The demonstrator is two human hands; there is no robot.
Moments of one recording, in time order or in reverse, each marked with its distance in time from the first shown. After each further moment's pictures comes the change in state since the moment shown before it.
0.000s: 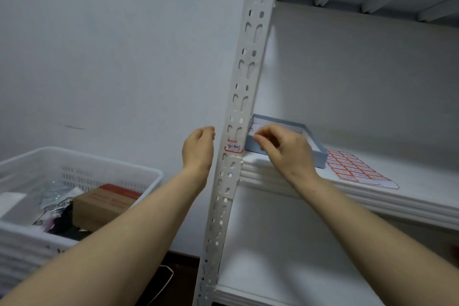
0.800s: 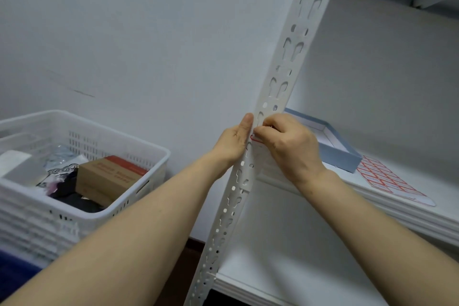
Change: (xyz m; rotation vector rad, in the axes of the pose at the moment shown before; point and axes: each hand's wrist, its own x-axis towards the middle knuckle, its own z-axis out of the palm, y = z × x) left_hand 0.023 -0.027 -0.001 0.097 -0.395 0.102; right_hand 0.013 -0.006 0.050 -0.414 0.113 -0.530
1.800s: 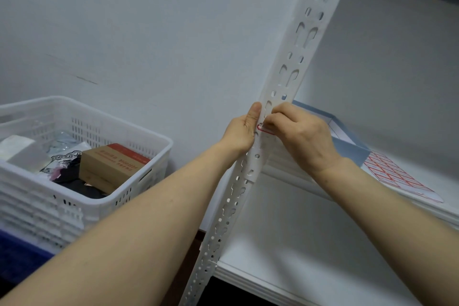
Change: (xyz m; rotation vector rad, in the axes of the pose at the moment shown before) left_hand 0.004 -0.002 0.007 0.020 0.038 -0.020; right_hand -0.001 0.011 0.000 0.032 -0.053 -0.111
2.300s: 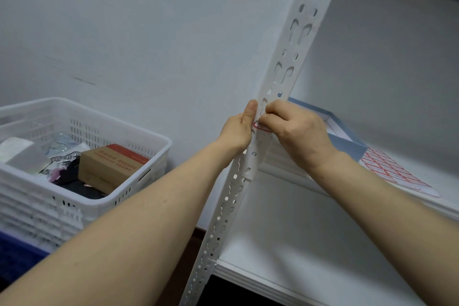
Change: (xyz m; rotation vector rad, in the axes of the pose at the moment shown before) left_hand -0.002 0.001 0.001 0.040 0.007 -0.005; right_hand 0.003 -0.001 -0.005 -0.061 -0.017 -0.032
